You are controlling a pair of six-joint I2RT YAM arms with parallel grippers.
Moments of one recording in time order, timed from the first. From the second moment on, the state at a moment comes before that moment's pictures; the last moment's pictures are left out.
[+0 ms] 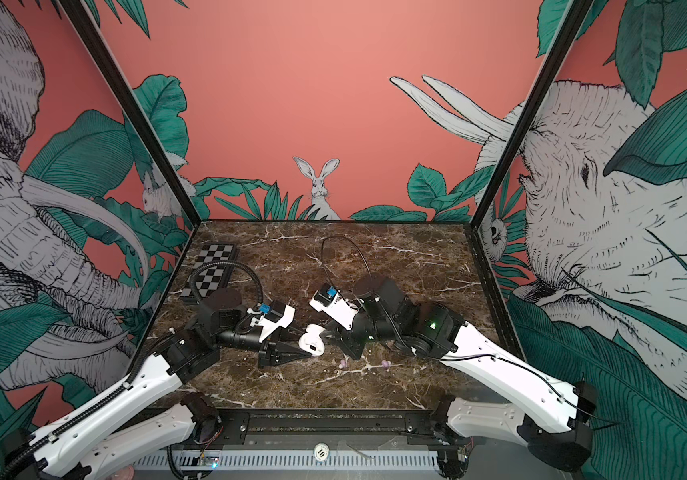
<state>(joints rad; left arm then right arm) -0.75 0.84 0.70 -0.19 0.94 0.10 1.02 1.11 1.26 -0.81 -0.30 -0.03</state>
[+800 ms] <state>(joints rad) -0.76 0.72 0.69 -0.23 0.73 0.09 1.02 1.19 1.40 -0.86 -0.14 -0.12</state>
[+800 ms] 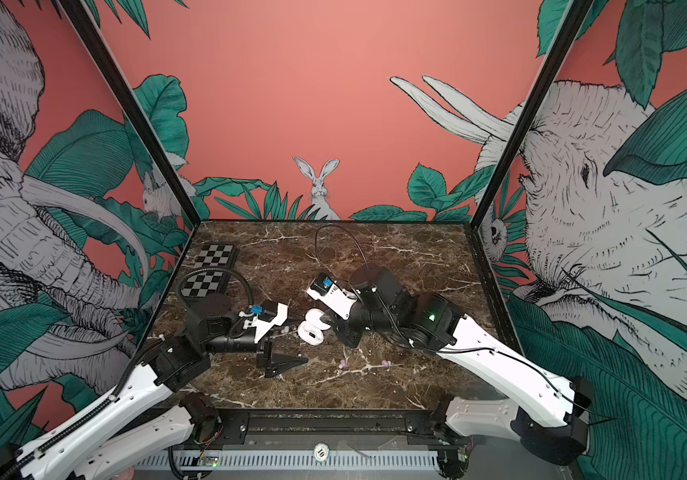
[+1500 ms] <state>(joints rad) -0.77 0.49 0.60 -0.27 -0.42 0.01 0.84 1.65 1.44 -0.56 0.09 -0.56</state>
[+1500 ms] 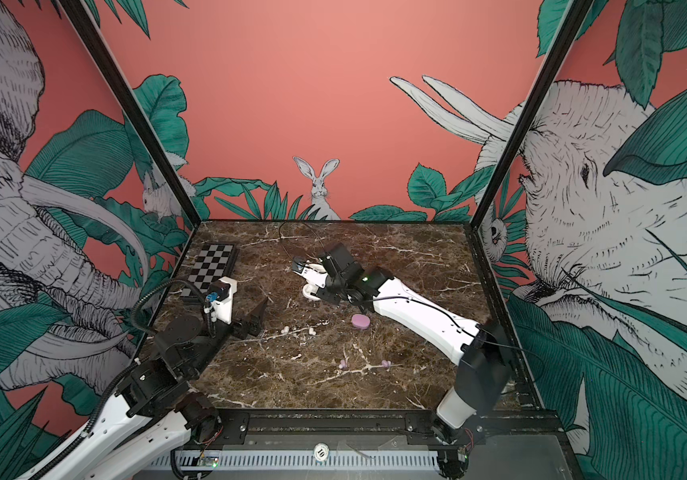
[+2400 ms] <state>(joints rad) -0.76 0.46 0.57 -0.22 -0.65 0.12 0.84 2.03 1.59 -0.43 0.11 -0.93</state>
